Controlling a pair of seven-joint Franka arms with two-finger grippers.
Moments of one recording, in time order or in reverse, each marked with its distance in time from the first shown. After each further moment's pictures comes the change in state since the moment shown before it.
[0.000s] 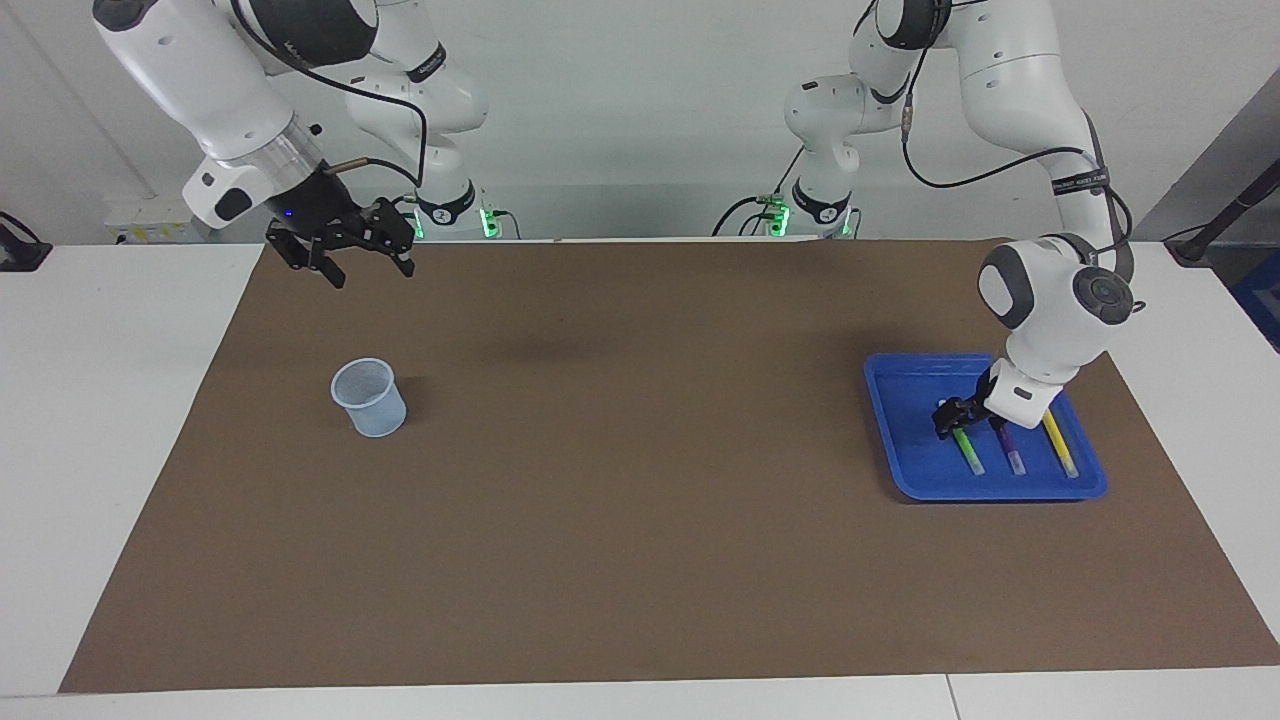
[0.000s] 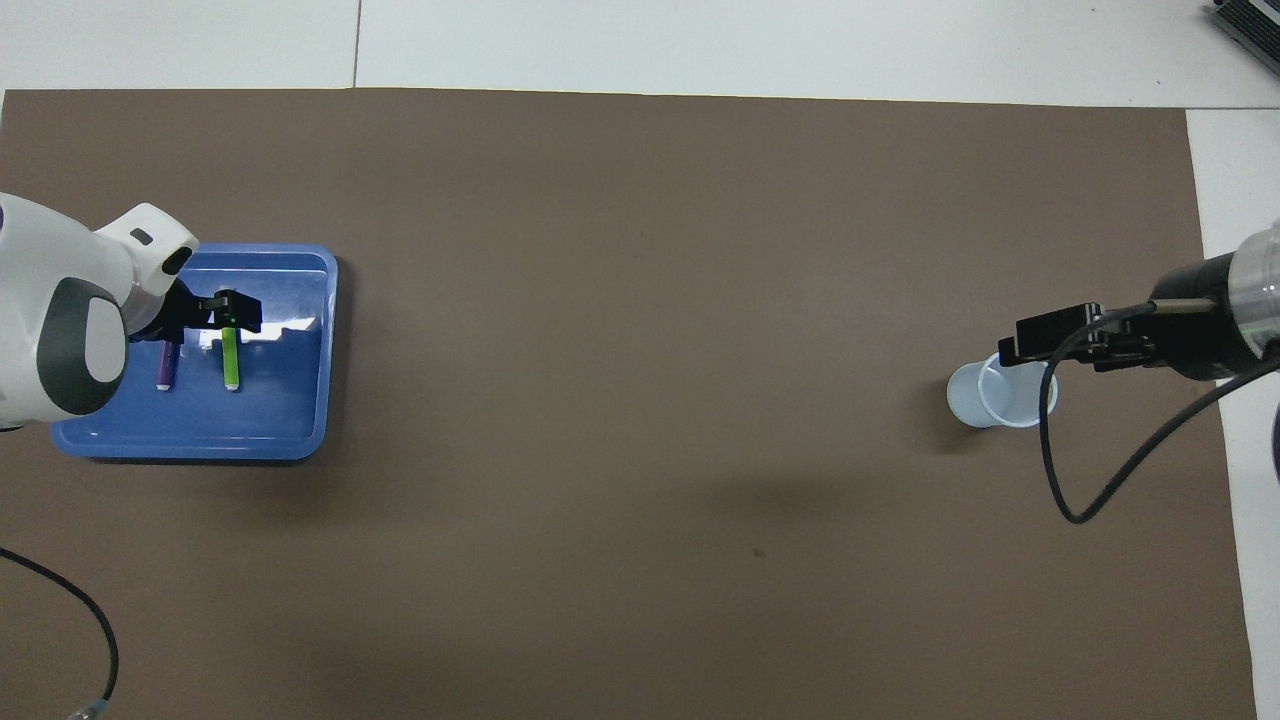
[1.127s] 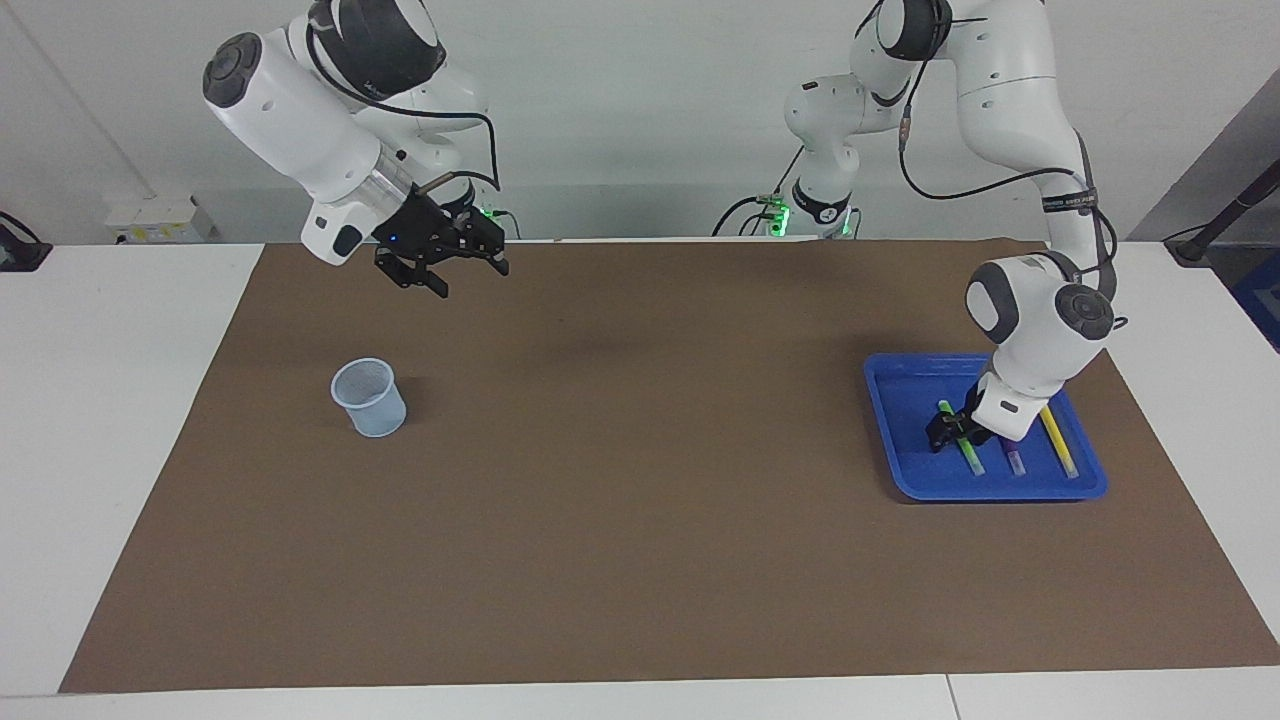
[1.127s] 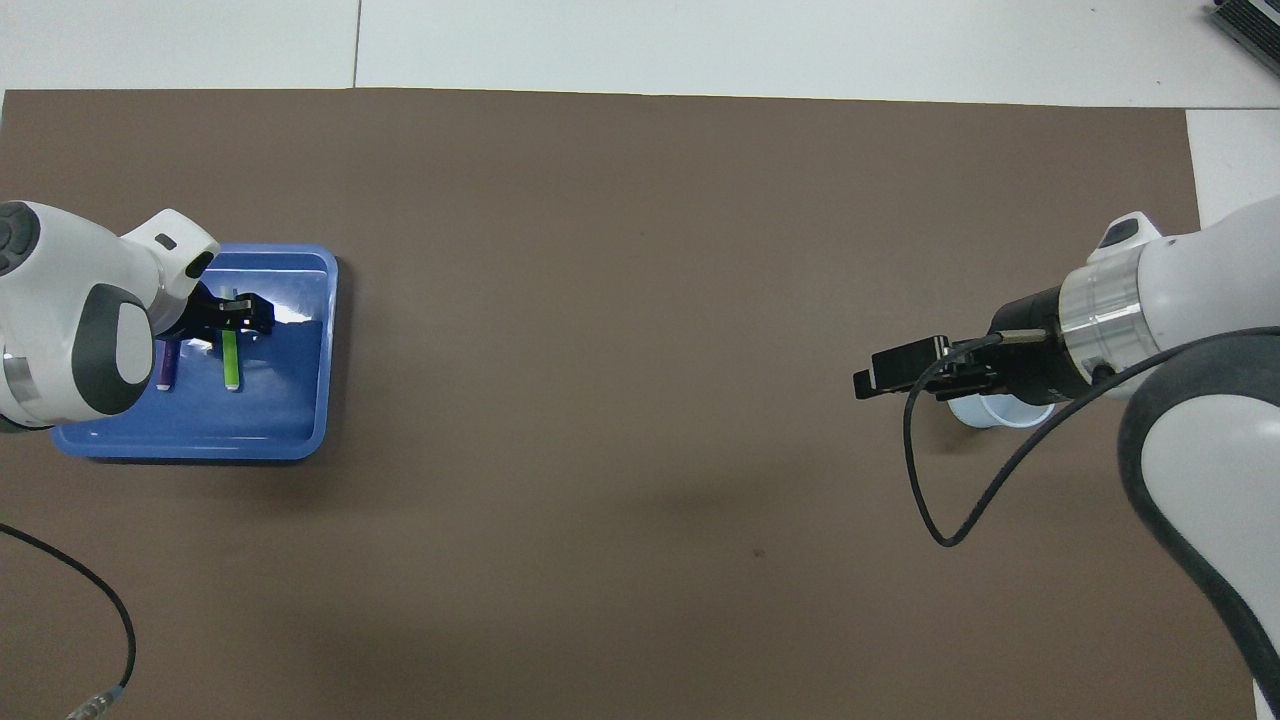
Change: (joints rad) left arm -0.002 0.040 -0.009 -0.005 -0.004 0.055 -0.001; right arm 0.094 0.008 0.018 -0.116 0.246 0.087 -0.012
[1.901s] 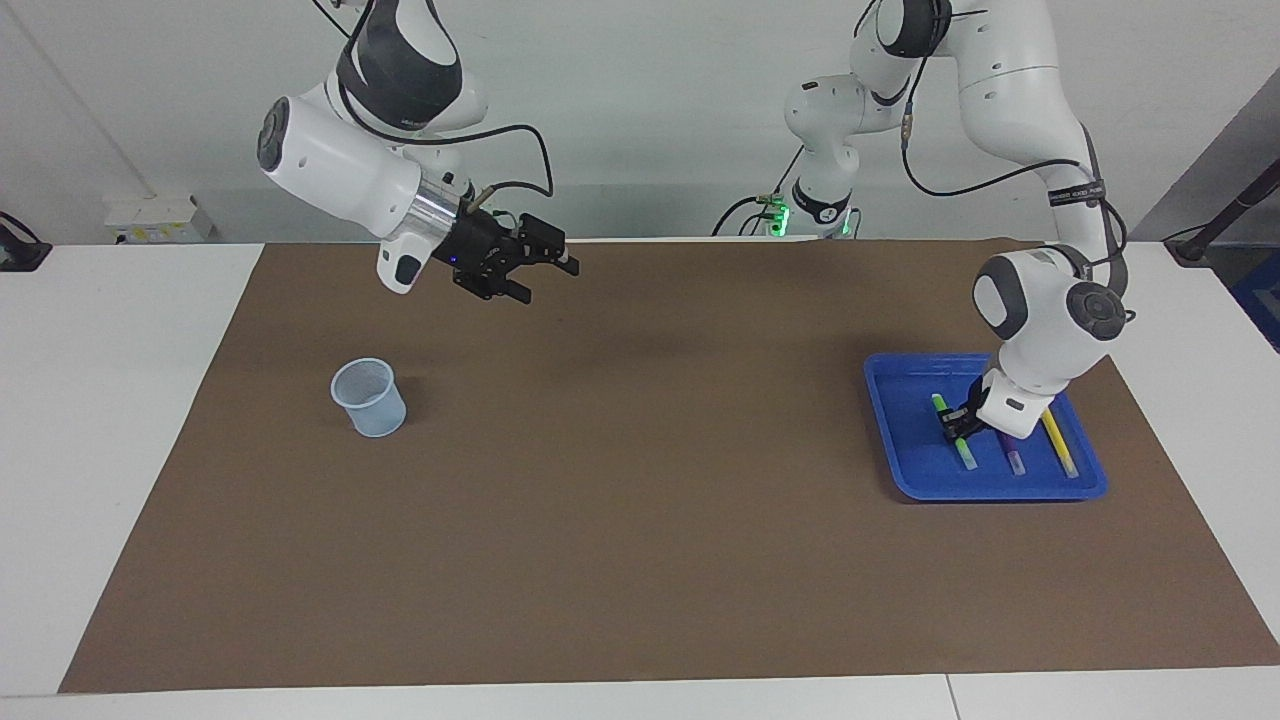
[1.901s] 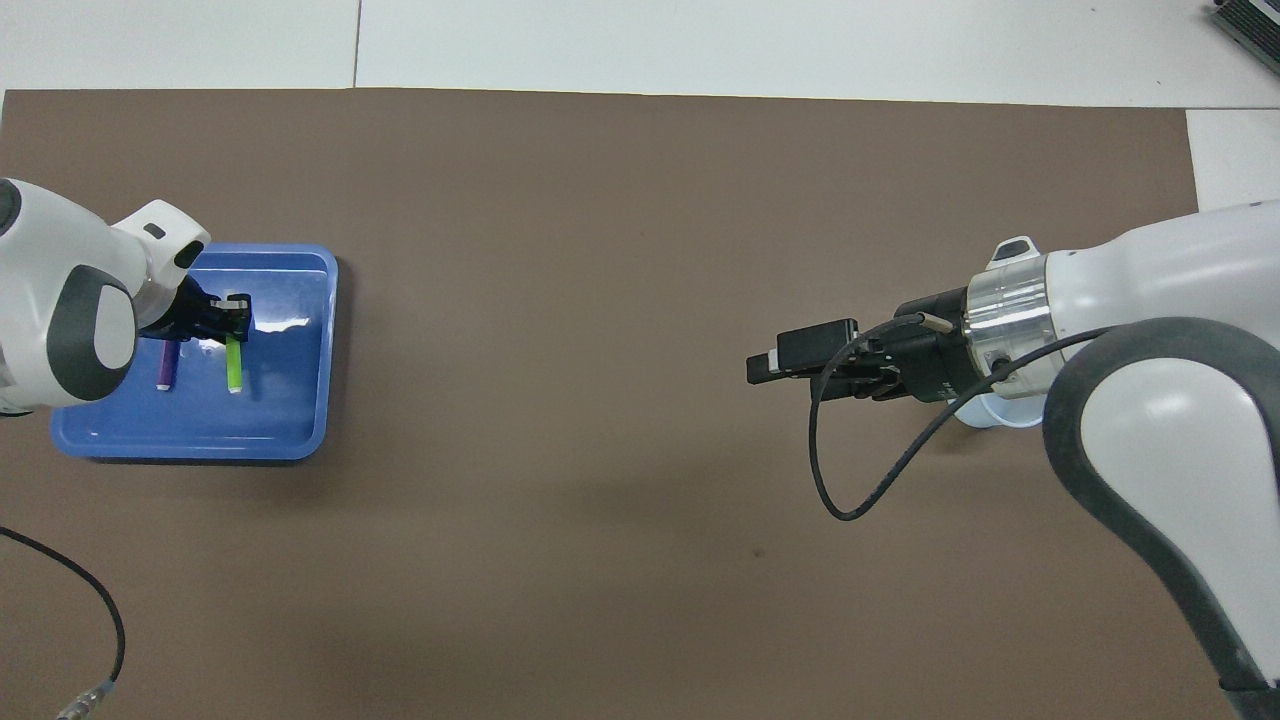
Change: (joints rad) left arm 0.000 -0.008 -0.001 0.076 -0.002 -0.160 -0.039; right arm 0.069 0.043 0.001 -0.072 0.339 0.134 0.000
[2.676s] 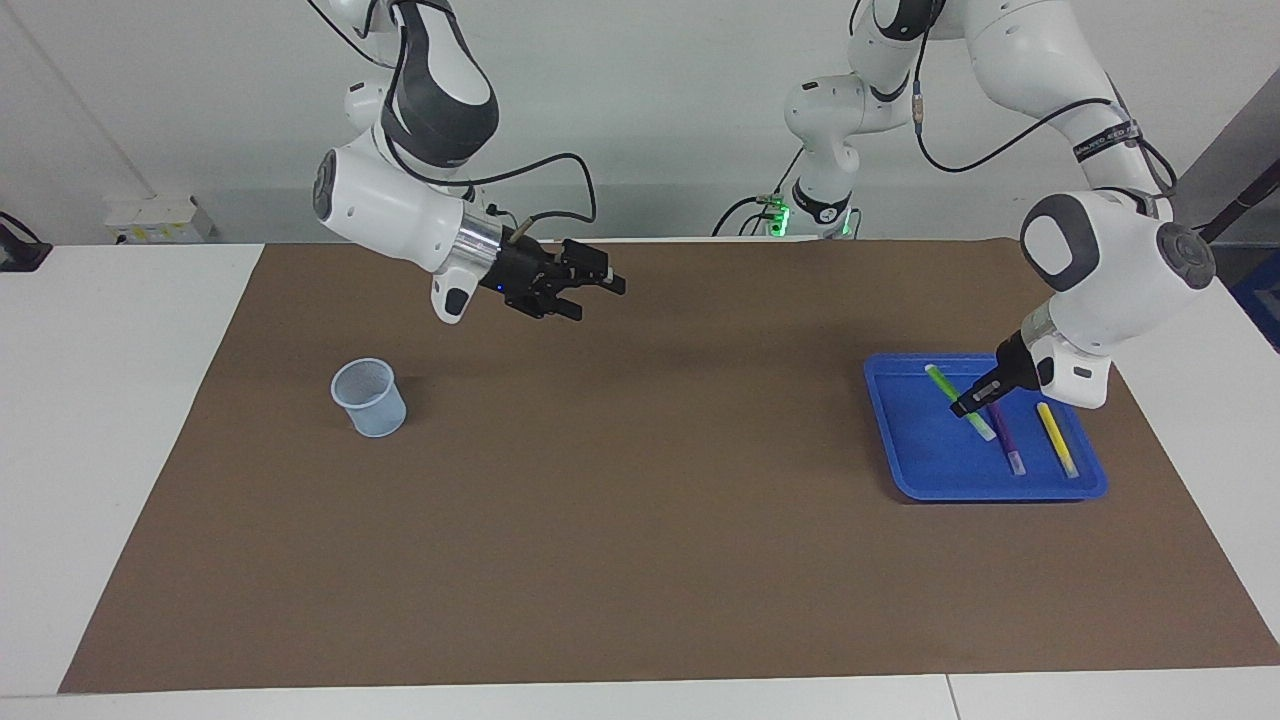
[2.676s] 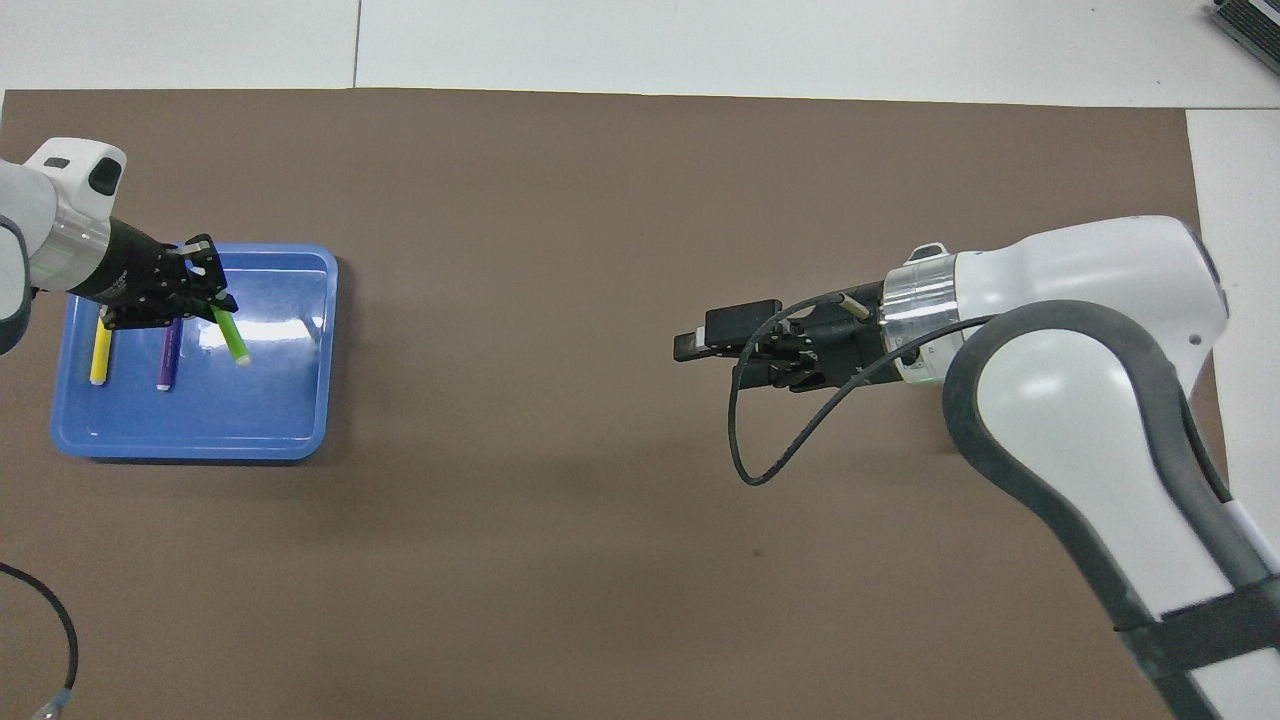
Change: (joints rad) left arm -0.009 -0.095 -0.013 0.155 -0.187 -0.291 -0.357; right arm 0.088 0.076 0.000 -0.001 0.168 0.135 0.000
